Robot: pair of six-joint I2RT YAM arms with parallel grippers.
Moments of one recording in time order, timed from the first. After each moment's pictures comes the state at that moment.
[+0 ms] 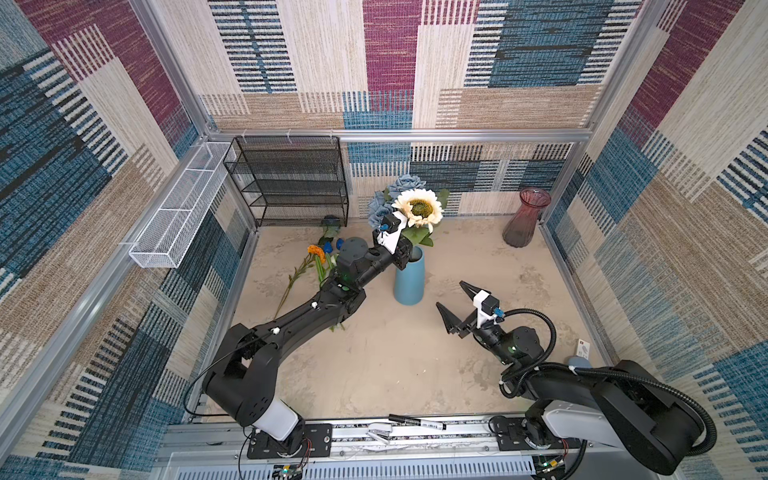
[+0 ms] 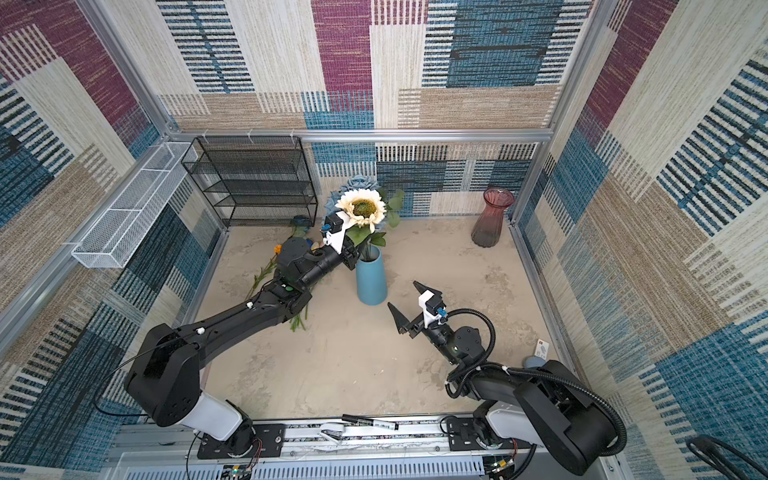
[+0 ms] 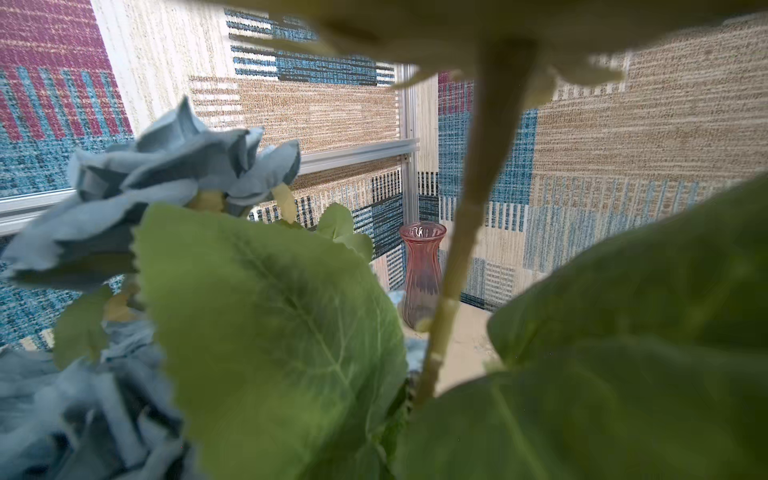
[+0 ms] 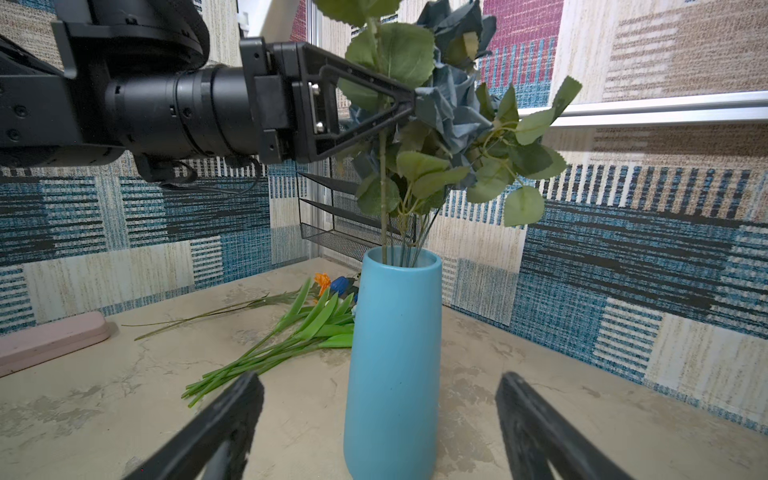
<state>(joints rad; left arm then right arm) -0.60 1.55 1.07 0.63 0.24 0.06 0.57 1.23 0.14 1.33 -0.14 -0.02</state>
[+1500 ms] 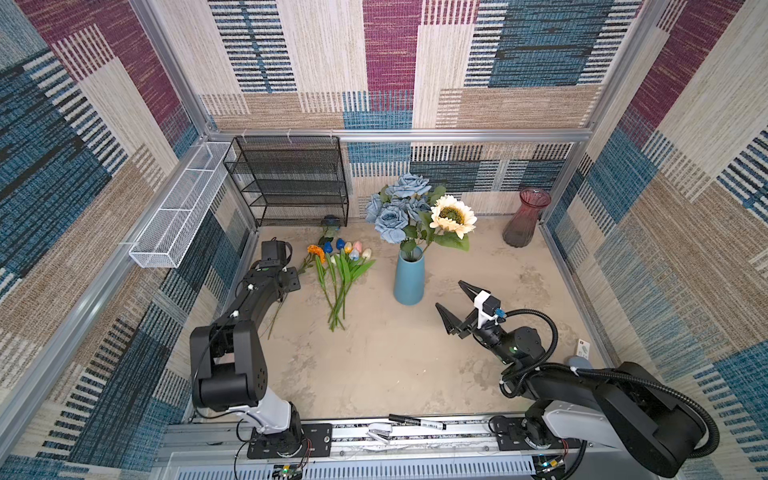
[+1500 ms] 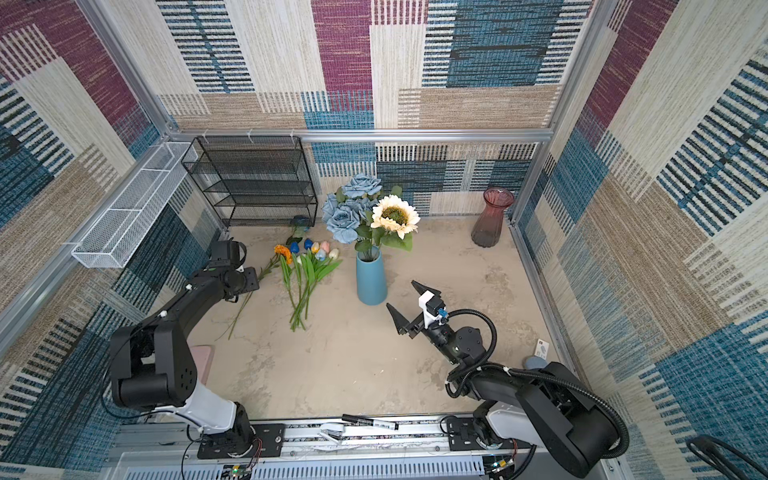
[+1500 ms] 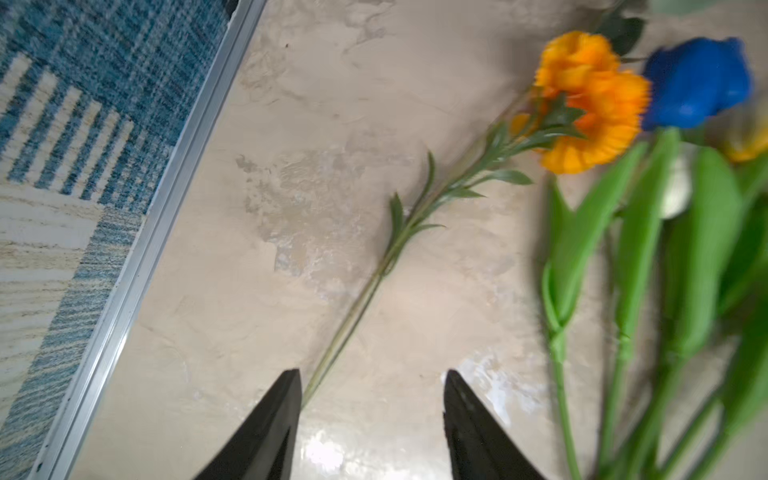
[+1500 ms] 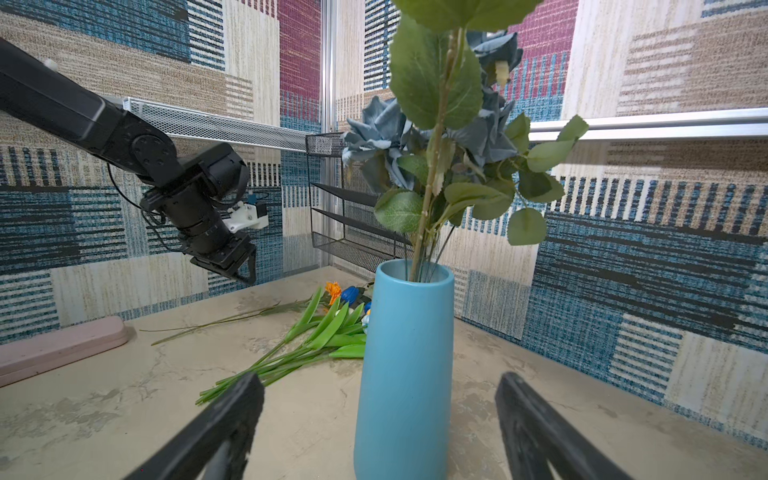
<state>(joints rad) 0.12 1.65 1.15 -0.50 -0.18 -0.17 0.57 1.21 0.14 1.34 -0.17 -0.01</state>
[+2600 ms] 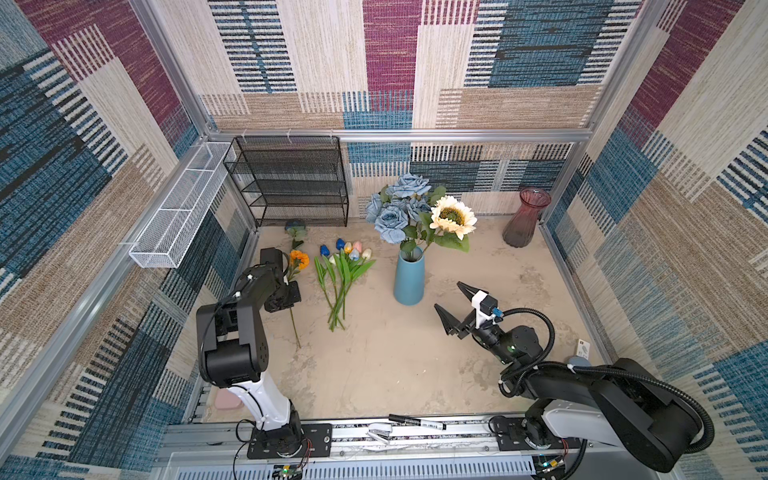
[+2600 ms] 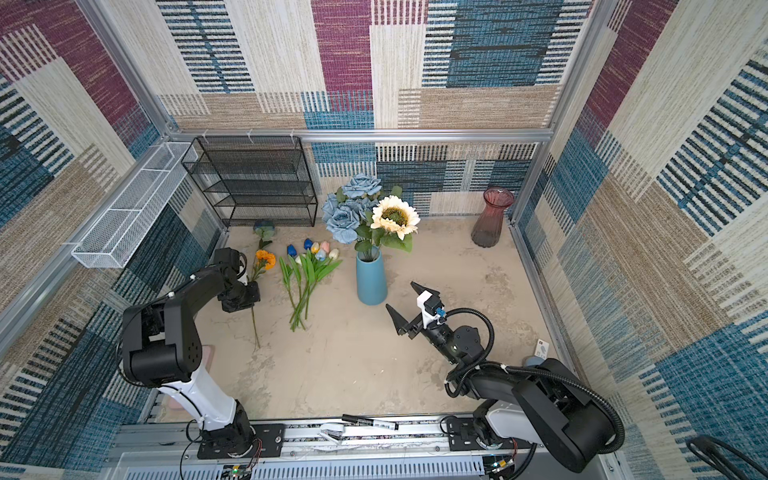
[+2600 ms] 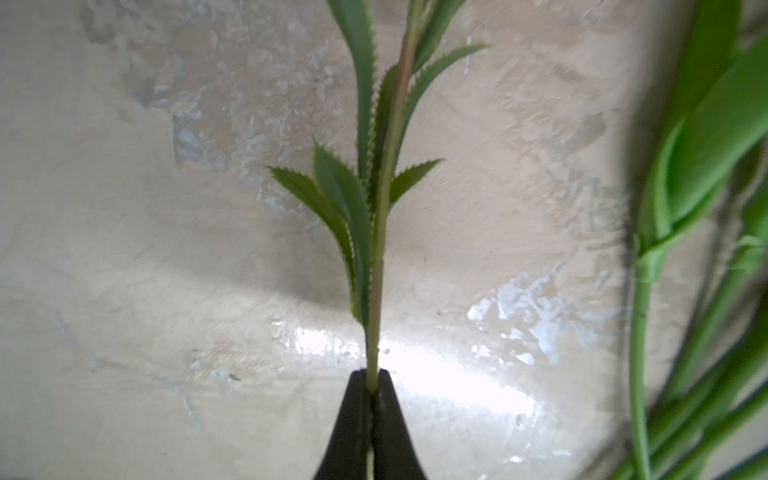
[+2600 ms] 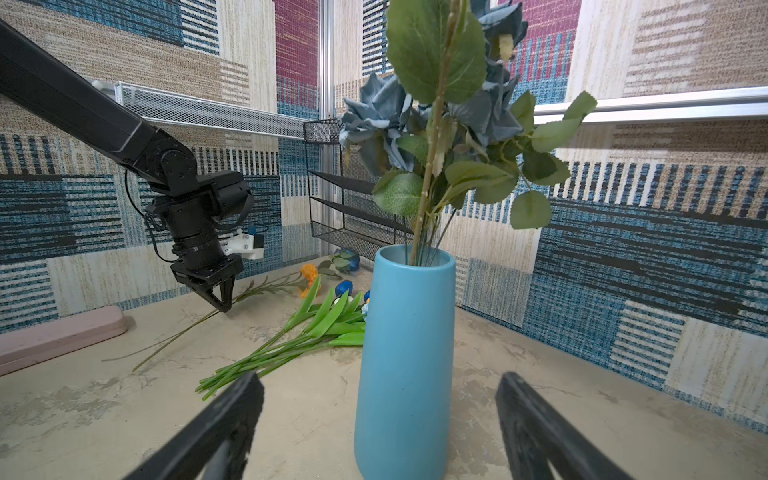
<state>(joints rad) 0.16 1.73 1.15 -0.66 0.00 -0.16 0.57 1.24 0.14 1.33 -0.17 -0.01</state>
